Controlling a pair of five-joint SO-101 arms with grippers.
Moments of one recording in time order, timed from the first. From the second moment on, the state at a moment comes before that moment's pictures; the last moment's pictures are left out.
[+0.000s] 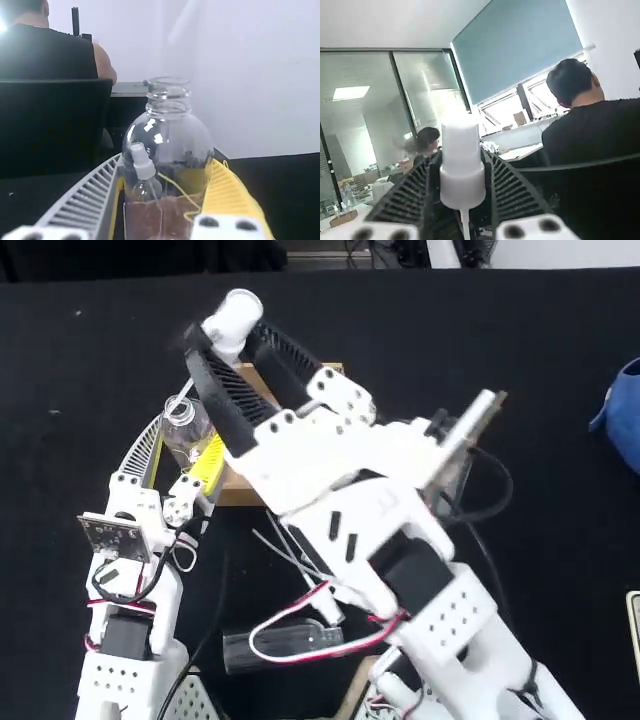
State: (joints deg) left arm 3.7 -103.7 96.1 3.4 -0.1; right arm -41.7 -48.5 36.4 -2.9 -21.5
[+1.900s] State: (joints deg) left arm 3.7 -103.7 96.1 3.1 -0.1; right arm -41.4 -44.5 37.9 -3.6 -10.4
